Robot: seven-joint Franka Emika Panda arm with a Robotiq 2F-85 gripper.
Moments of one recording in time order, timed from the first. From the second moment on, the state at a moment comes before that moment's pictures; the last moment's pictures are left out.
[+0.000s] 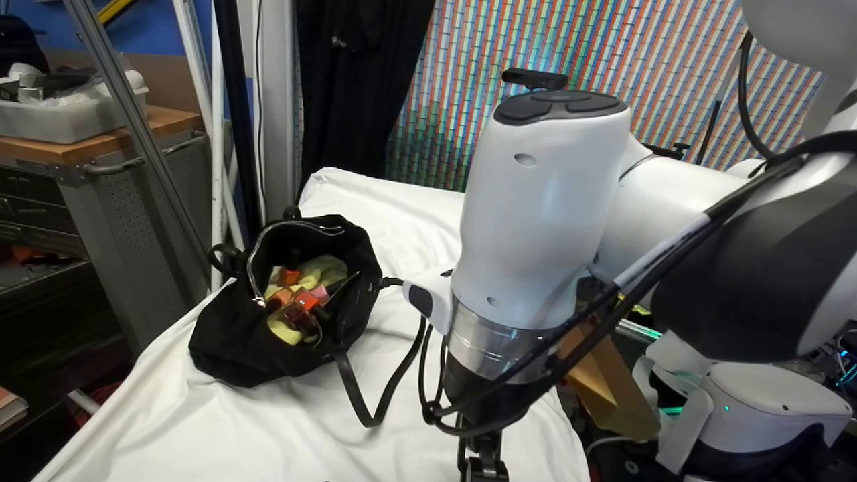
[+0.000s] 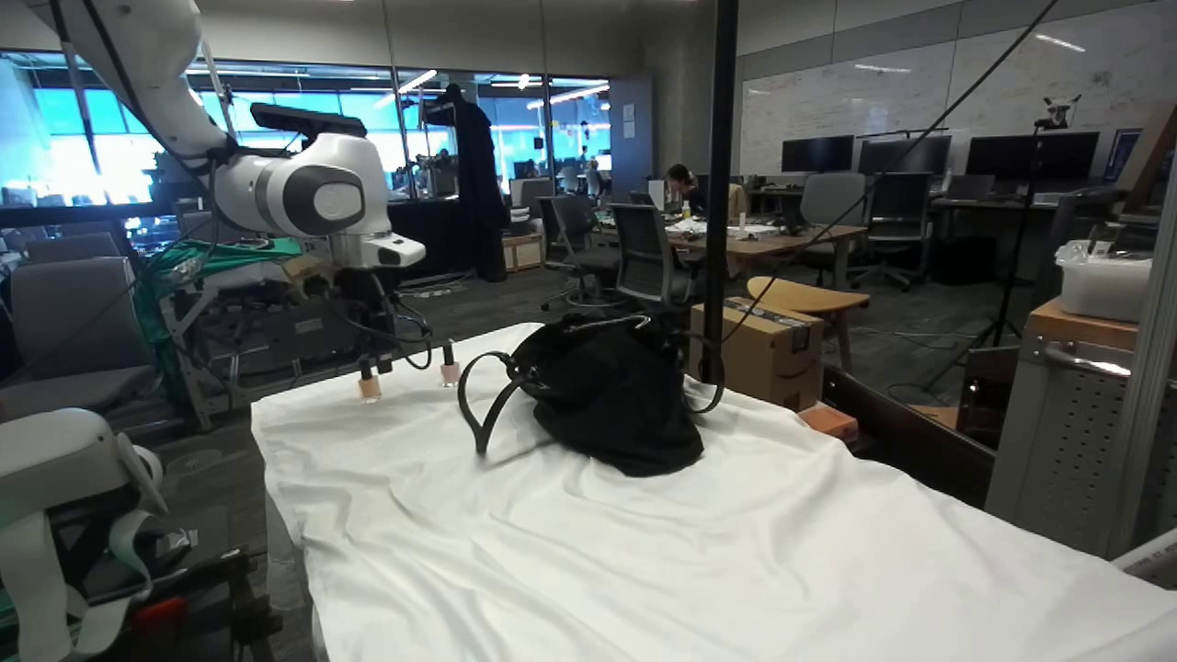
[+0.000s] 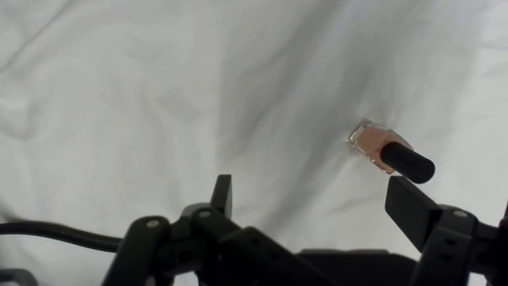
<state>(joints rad) 0.37 0.20 0.27 -2.25 0.03 2.47 0.51</state>
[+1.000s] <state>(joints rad) 0.45 0.31 0.28 -2.19 0.03 2.57 0.67</state>
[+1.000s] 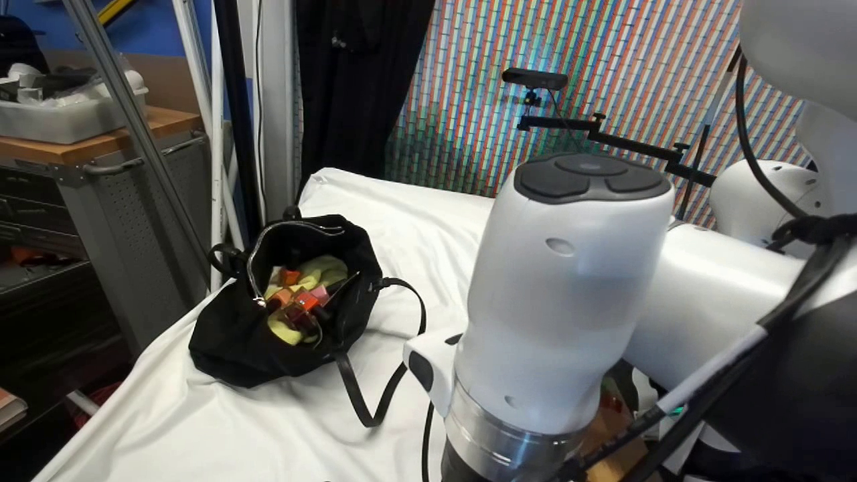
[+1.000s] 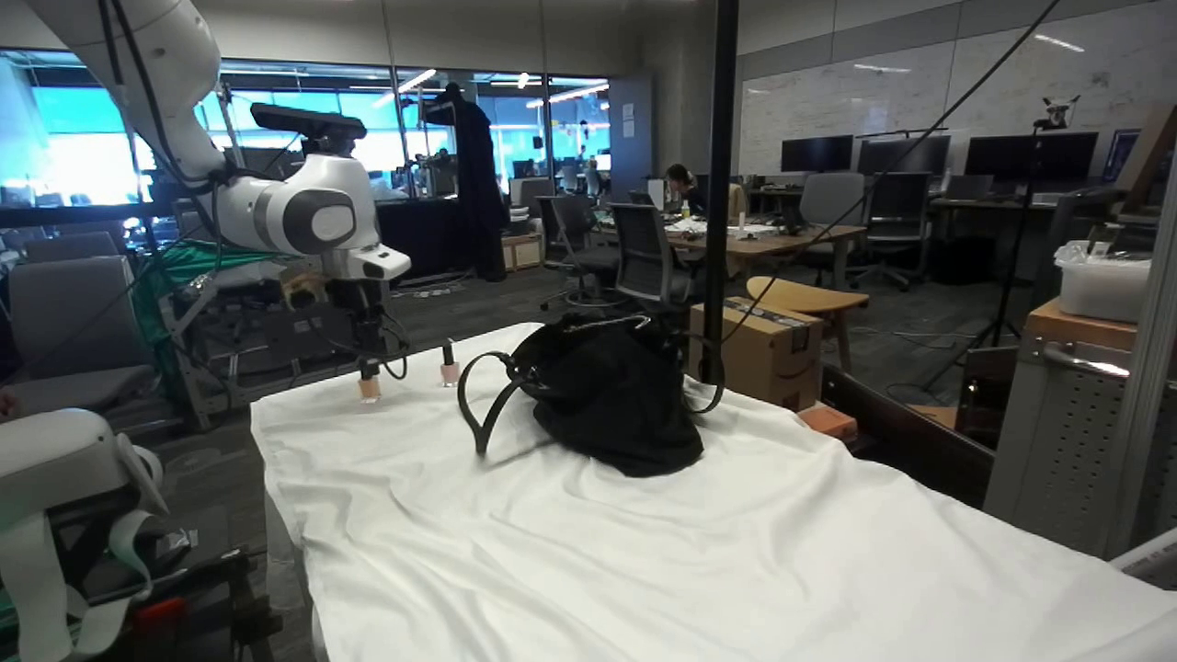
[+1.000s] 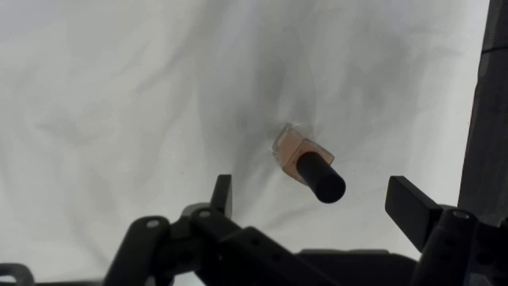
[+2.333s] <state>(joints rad) 0.54 0.46 0.19 -2.10 -0.05 2.59 0.71</state>
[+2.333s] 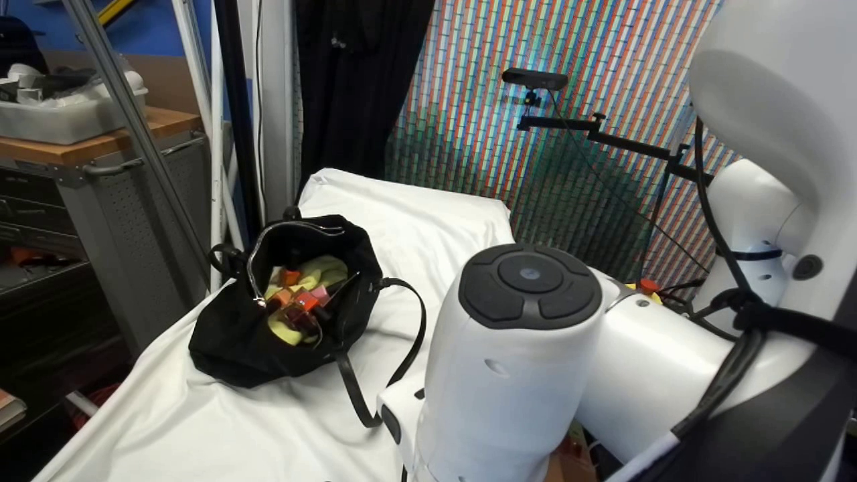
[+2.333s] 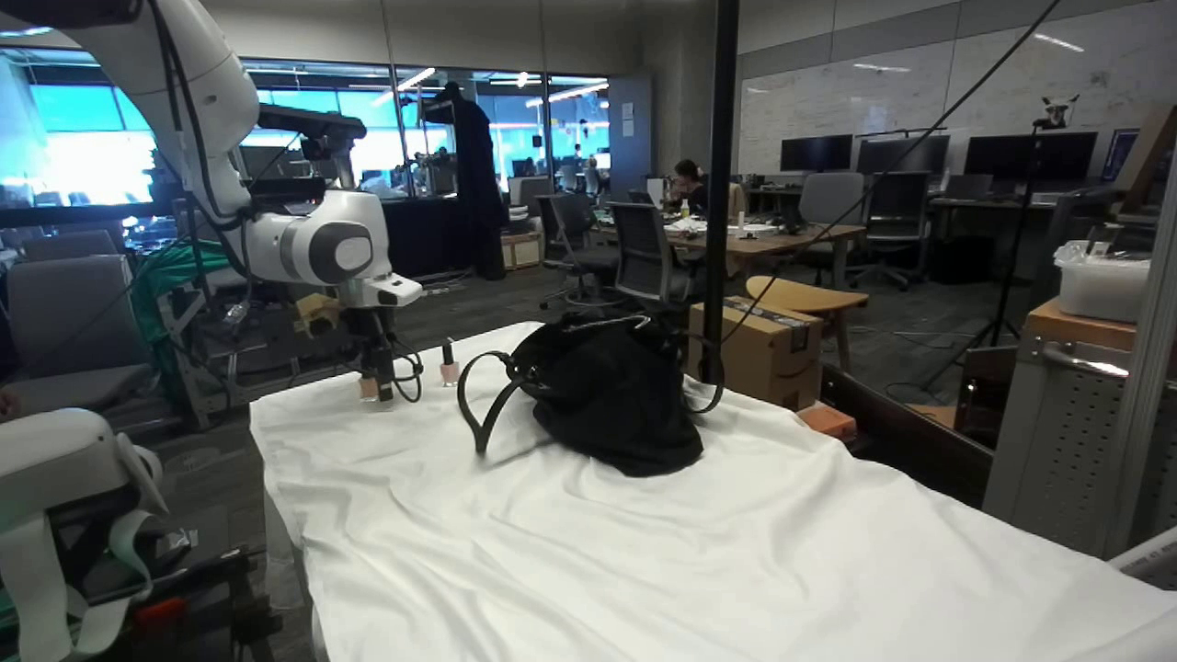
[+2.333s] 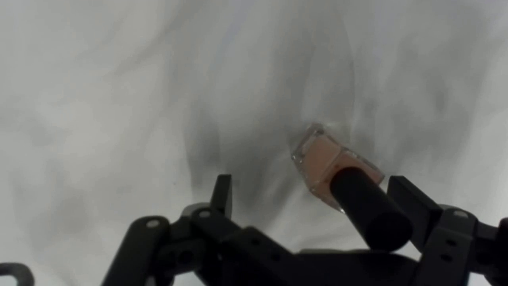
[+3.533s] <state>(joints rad) 0.53 0.46 0.23 -2.10 -0.01 2.55 0.68</state>
